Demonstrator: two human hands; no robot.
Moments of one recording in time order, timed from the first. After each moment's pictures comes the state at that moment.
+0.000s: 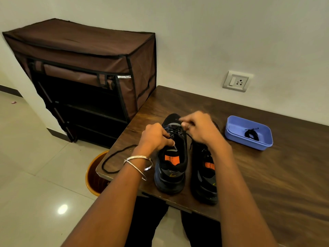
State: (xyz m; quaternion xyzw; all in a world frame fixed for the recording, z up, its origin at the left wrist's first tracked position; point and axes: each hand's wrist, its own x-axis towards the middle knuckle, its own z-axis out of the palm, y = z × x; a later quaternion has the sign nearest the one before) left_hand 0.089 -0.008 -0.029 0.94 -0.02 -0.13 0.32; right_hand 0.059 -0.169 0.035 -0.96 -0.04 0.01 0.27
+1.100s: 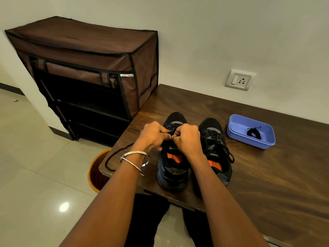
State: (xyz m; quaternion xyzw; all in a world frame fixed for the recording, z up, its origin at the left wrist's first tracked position) left_hand 0.078 0.004 -0.023 0.88 0.00 -0.15 0.46; right_hand 0.062 -0.129 -0.030 -0.97 0.03 -0.04 0.25
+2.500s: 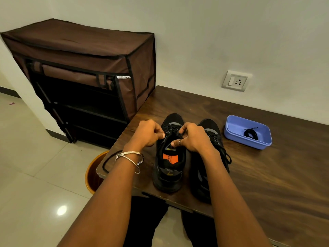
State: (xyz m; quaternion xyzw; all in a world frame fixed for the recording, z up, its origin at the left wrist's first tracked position) left_hand 0.097 0.014 -0.027 0.94 -0.07 -0.06 0.33; right_hand 0.065 -0.158 -0.010 -0.95 0.08 0.10 0.30
